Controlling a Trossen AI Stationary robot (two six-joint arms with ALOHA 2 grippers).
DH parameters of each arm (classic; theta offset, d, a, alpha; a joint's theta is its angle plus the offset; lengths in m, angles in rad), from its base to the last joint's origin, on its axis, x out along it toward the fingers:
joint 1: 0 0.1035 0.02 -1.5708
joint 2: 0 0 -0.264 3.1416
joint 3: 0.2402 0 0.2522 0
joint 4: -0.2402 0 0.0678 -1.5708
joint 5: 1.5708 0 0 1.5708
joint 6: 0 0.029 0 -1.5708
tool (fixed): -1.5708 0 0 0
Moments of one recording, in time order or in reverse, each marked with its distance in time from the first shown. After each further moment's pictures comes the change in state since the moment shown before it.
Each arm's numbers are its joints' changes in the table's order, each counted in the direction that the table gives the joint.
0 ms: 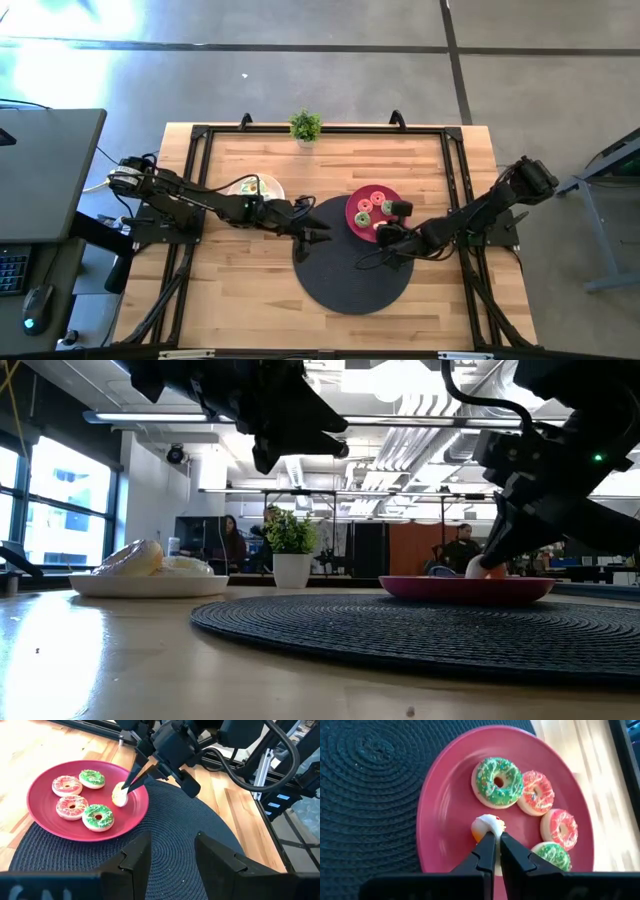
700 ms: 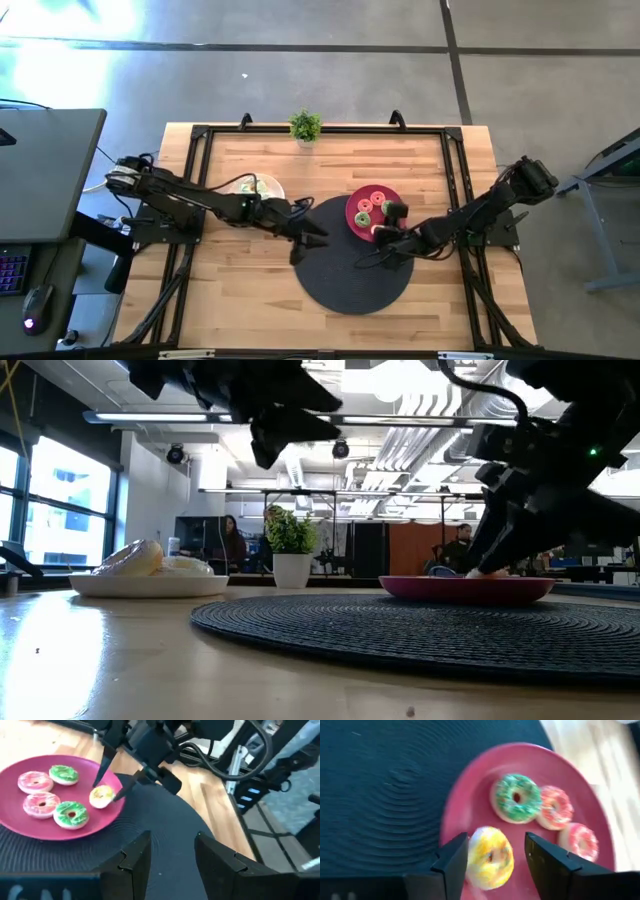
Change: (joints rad) left arm 0.000 -0.023 -0.001 -0.011 -0.117 -0.016; right arm -0.009 0.000 0.004 0.078 0.057 -0.037
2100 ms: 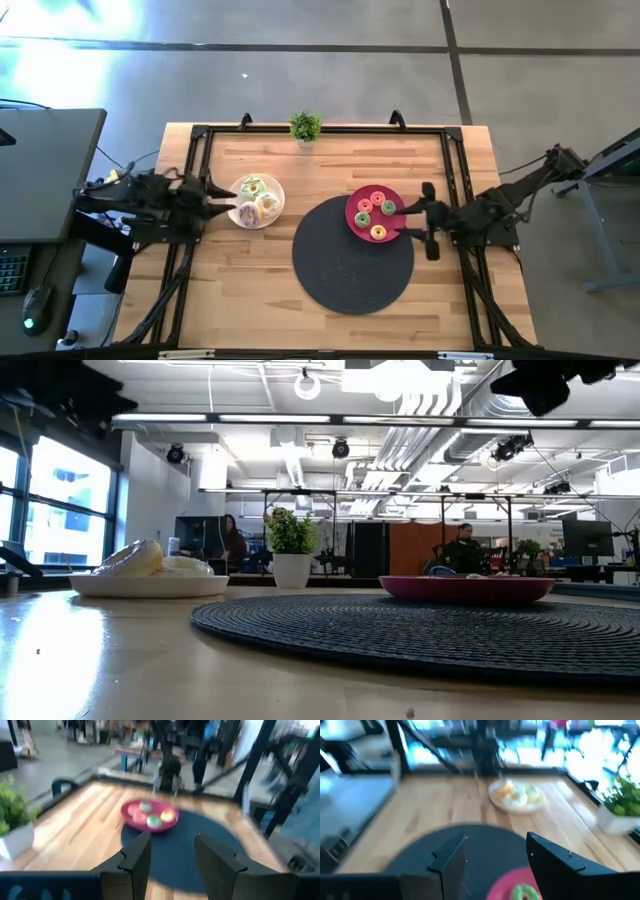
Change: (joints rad) left arm 0.000 -1.506 -0.490 -0.727 0.241 0.178; right arm 0.084 -0.806 -0.123 0.153 0.094 -0.146
